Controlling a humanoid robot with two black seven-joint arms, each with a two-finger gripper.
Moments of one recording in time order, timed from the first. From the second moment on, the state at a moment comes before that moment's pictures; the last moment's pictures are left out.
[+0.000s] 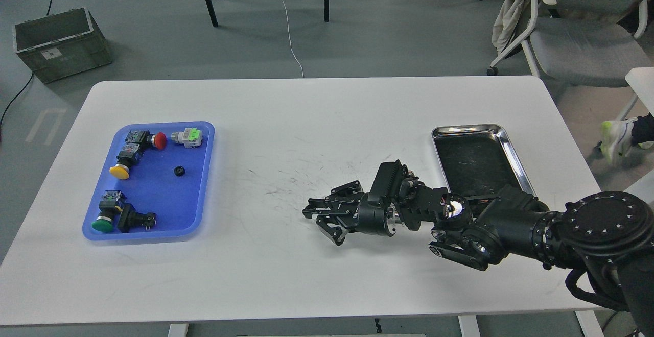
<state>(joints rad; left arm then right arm) -0.99 0.92 -0.47 -0.60 0.20 -0.42 -0.49 0.98 0.00 -0.44 0.66 -1.51 -0.45 0.49</state>
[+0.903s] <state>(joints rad) -0.98 0.98 -0.45 -0.67 0.22 -0.43 -0.49 1.03 0.00 -0.25 0.61 -0.85 -0.45 0.45</state>
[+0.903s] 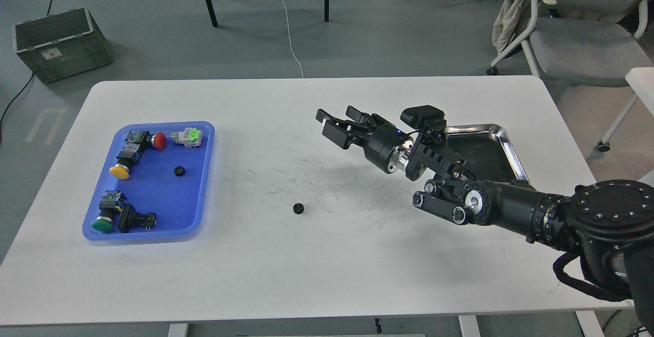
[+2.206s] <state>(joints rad) -0.89 1.28 -0.13 -1.60 1.24 -0.09 -0.49 1.01 -0.64 0.01 0.57 -0.08 0.01 0.37</state>
